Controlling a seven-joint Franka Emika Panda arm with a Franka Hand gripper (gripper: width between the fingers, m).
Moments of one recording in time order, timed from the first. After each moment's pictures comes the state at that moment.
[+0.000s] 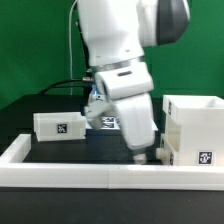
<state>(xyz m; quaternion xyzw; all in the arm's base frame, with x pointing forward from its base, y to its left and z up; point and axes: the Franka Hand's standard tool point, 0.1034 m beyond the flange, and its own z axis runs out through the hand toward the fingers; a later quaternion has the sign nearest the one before) 0.583 -0.023 0.021 -0.67 -0.73 -0.09 0.07</state>
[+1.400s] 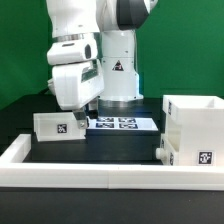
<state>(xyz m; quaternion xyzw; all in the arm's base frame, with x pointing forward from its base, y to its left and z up) 0.495 -0.092 0.051 -0.79 -0.60 -0.07 0.04</state>
